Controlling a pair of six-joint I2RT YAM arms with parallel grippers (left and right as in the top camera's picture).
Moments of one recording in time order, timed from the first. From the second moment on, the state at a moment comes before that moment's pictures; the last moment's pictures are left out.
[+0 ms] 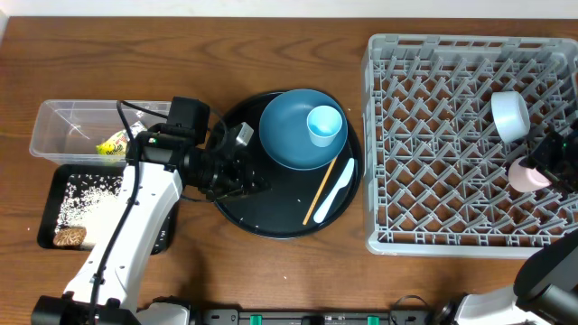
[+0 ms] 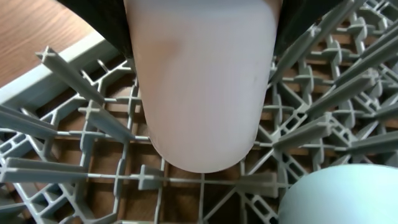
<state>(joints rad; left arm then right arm) -0.17 1.41 1.11 -1.07 0.77 -0.25 -0.57 1.71 1.45 -1.16 -0.01 0.22</state>
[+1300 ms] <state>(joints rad) -0.17 1.36 1.11 -0.88 0.77 -0.25 -0.59 1.71 1.65 -1.32 -0.19 0.16</state>
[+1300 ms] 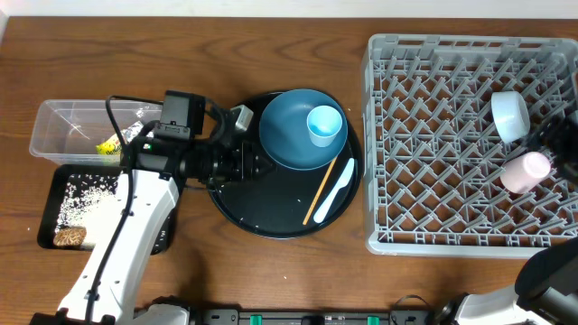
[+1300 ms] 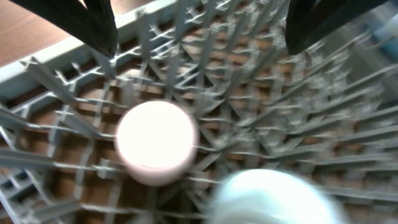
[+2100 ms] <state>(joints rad) -0.55 1.52 1.11 -0.30 0.07 -0.65 -0.45 1.70 1.75 -1.51 -0.43 0.02</state>
